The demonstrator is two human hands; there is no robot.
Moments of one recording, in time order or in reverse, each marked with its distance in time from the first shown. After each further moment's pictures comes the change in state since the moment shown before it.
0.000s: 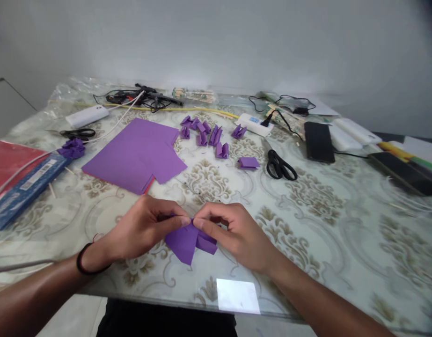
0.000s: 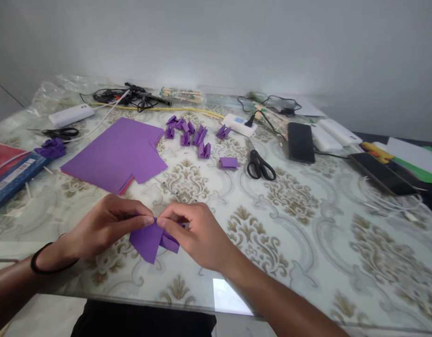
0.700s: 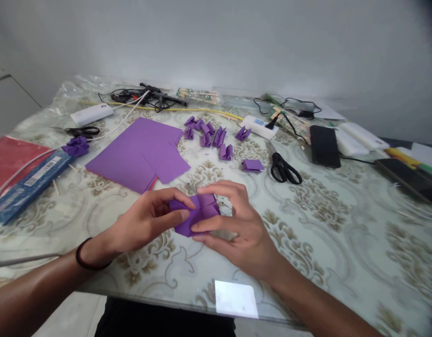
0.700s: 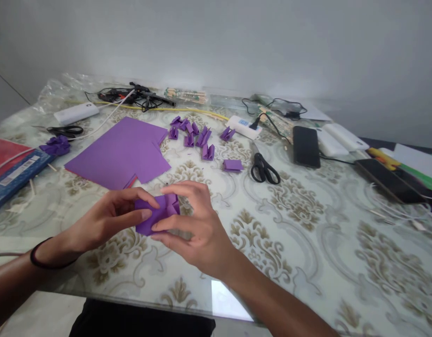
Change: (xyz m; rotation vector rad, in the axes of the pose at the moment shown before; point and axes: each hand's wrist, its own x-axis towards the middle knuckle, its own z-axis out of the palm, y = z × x) left_hand 0.003 -0.004 -0.001 -0.332 0.034 -0.015; right_hand 0.002 0.008 -0.003 -0.472 0.228 -0.637
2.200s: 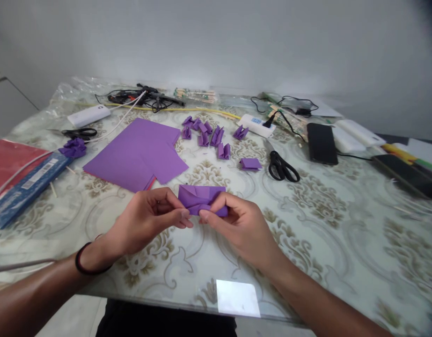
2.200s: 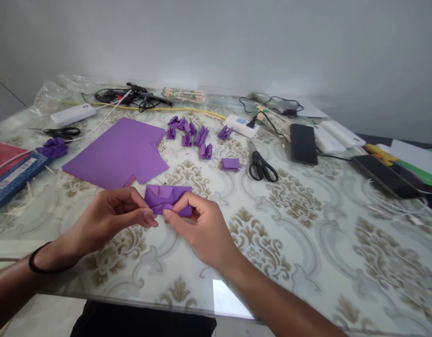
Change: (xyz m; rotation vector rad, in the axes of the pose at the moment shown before) left_hand 0.001 -0.001 0.007 -0.084 0.143 -0.051; right_hand 0.004 -0.006 0.005 0.448 0.082 0.778
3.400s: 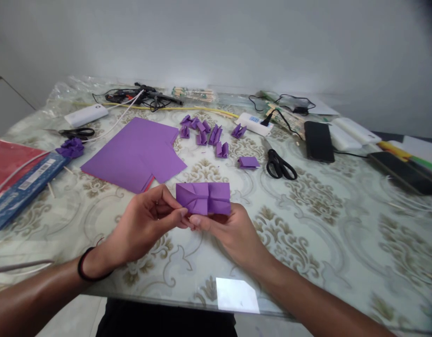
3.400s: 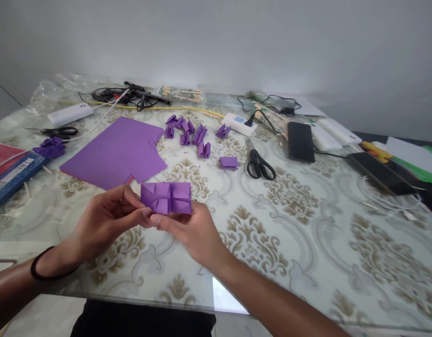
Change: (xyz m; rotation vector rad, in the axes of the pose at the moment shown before) left_hand -0.008 -0.009 0.009 -0.095 0.037 0.134; right_hand -0.001 0.008 0.014 0.325 -0.086 0.103
